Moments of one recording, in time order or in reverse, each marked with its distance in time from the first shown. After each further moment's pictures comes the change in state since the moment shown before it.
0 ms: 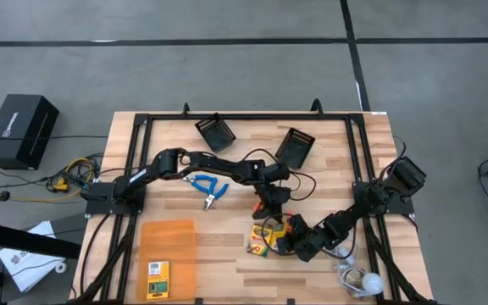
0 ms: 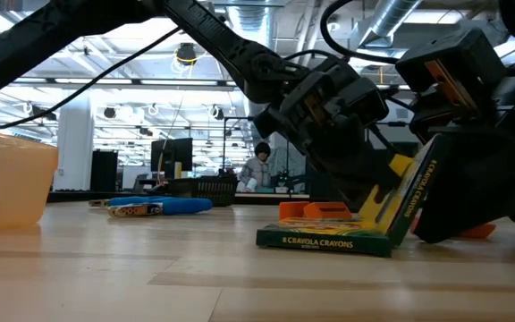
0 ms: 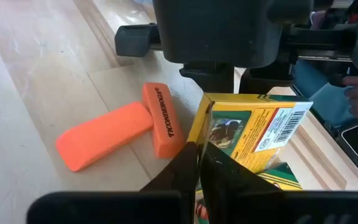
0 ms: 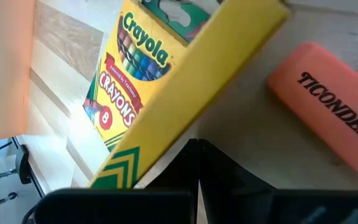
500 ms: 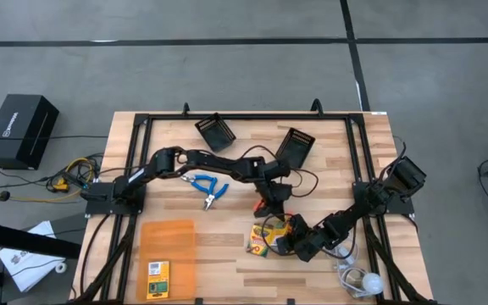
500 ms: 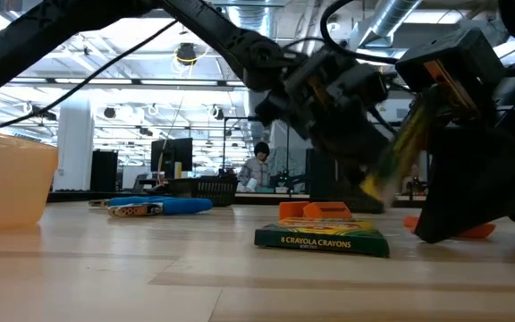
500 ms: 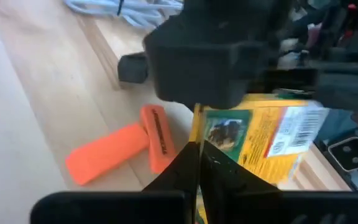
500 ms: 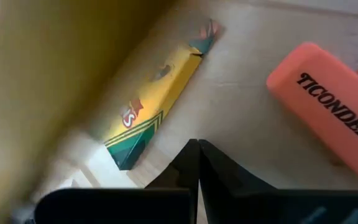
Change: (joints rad) left arm 0.015 -0.050 0.008 -0.006 -0.003 -0.047; right arm 0.000 0.000 0.000 -0.002 0.003 0.004
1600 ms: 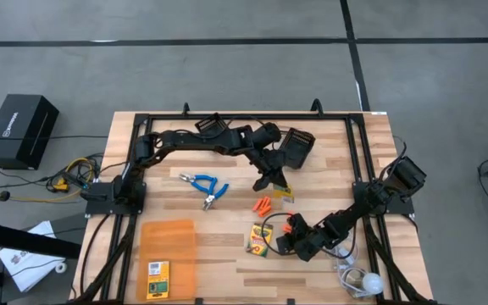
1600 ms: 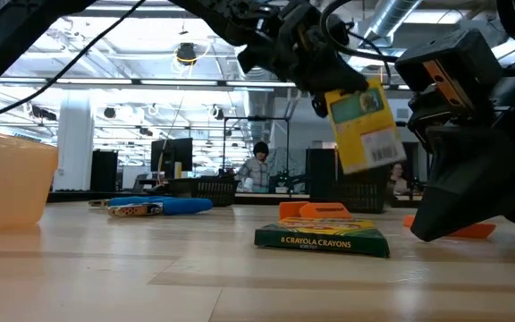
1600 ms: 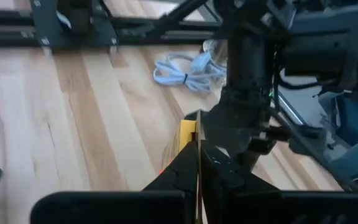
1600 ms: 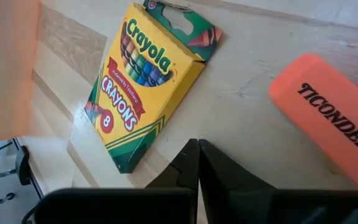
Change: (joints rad) left arm 0.122 -0.231 0.002 -0.113 -0.127 0.018; right arm -0.001 -0.006 -0.004 0.012 0.009 -0.025
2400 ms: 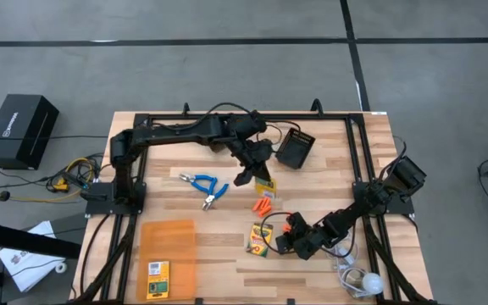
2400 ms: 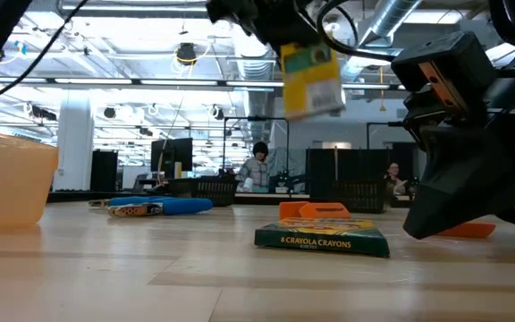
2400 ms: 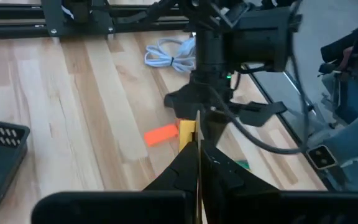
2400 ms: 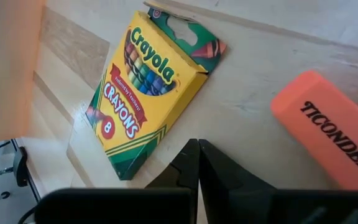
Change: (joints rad) left arm 0.004 -0.221 0.001 -0.347 -0.076 0.088; right arm -0.008 -0.004 -0.002 0.003 0.004 -0.030
